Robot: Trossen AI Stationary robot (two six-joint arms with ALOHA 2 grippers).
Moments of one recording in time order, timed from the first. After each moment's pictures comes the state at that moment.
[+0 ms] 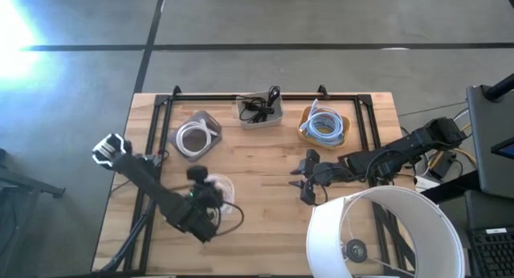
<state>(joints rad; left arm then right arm) -0.65 1.64 1.34 -1.38 -0.80 -0.72 0.26 1.30 0.66 -0.05 0.29 0.45</state>
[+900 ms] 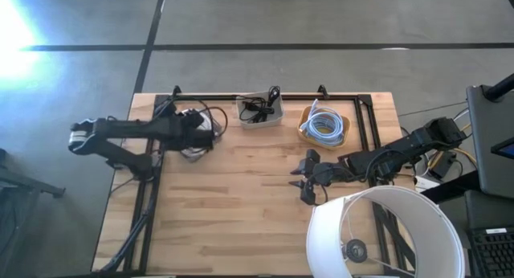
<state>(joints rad) 0.13 1.27 1.04 -1.38 -0.96 -0.62 0.26 1.30 0.65 -0.05 0.29 0.45</state>
